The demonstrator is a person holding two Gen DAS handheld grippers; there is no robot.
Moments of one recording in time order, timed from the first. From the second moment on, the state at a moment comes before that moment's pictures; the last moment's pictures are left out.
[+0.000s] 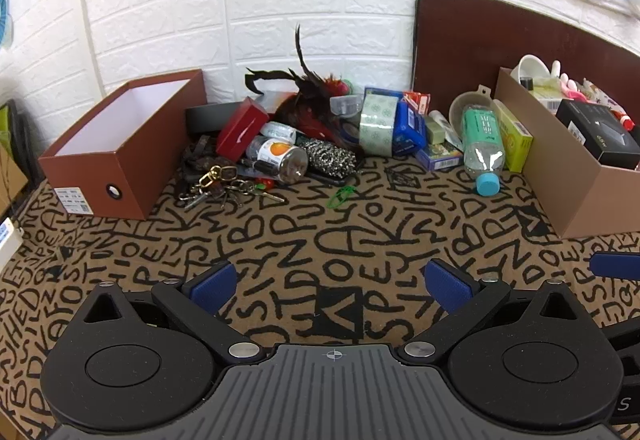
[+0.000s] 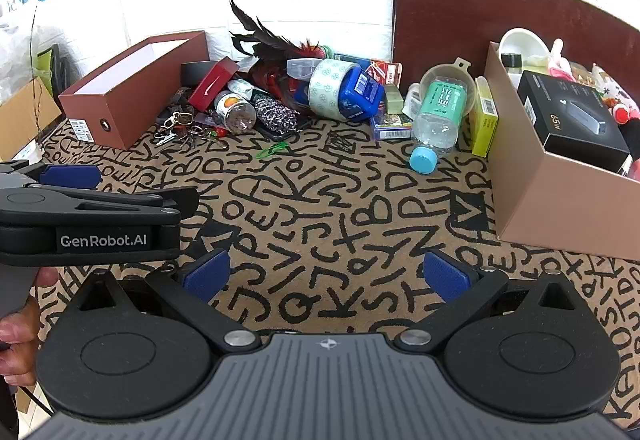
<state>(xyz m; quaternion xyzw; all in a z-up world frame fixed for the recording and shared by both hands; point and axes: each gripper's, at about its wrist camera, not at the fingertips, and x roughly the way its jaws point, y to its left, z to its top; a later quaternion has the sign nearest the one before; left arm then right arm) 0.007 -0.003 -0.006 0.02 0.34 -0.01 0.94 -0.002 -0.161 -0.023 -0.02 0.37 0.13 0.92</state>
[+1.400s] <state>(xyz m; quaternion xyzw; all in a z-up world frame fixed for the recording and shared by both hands) 0.166 0.075 -0.076 -0.05 0.41 0.01 0.91 0.148 -0.099 -0.092 -0.06 0.35 0.20 0.91</state>
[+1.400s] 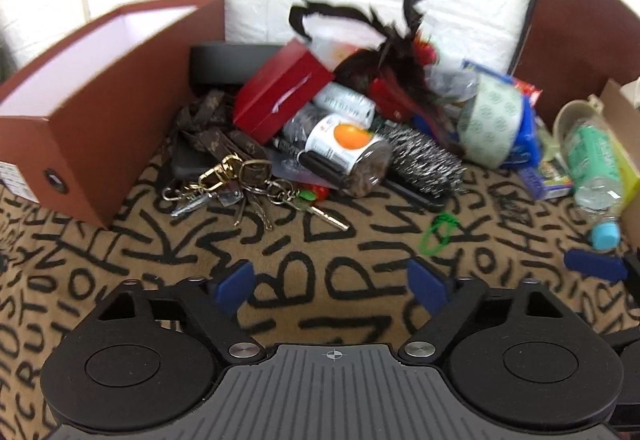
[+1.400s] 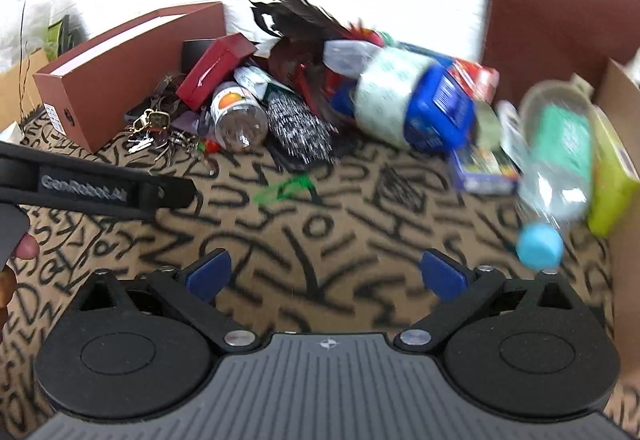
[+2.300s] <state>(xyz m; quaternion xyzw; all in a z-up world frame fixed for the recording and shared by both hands) 0.234 0.070 -0.088 -0.05 0.41 -0.04 0.91 0.242 -0.054 -0.116 -0.11 0.31 0.30 0.89</state>
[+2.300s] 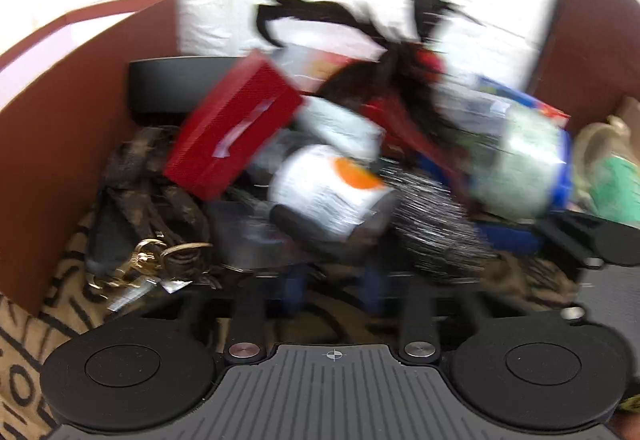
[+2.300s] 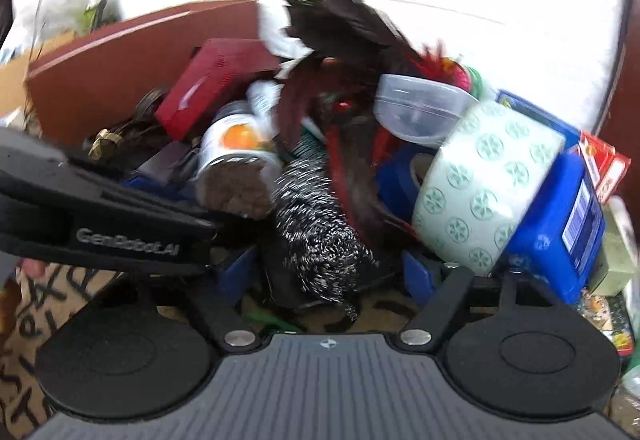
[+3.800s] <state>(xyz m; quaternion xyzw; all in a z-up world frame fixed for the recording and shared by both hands) 0.086 0.018 -0.046 0.00 0.38 -0.15 0.91 0.002 -0.100 -0.082 -0.09 0.33 0.23 0.91</state>
